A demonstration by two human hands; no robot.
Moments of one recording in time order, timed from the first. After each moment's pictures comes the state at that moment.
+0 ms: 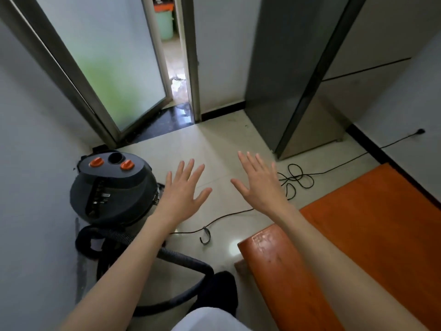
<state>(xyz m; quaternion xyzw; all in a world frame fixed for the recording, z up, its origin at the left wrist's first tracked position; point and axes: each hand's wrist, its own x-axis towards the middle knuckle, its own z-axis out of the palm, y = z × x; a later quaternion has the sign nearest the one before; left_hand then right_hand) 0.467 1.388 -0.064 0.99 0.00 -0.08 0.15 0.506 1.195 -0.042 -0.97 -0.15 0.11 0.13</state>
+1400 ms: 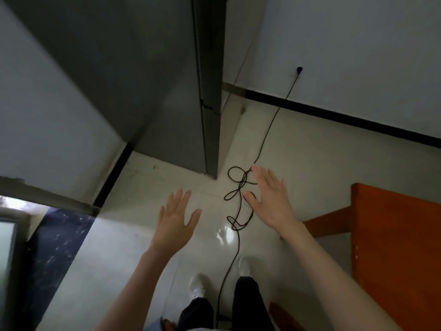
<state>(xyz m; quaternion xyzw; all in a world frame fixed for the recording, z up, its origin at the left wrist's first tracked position) 1.008 1.253 -0.129 0.89 -0.30 -0.27 0.20 0.893 1.054 -0.094 -0.91 0.32 0.09 0.24</state>
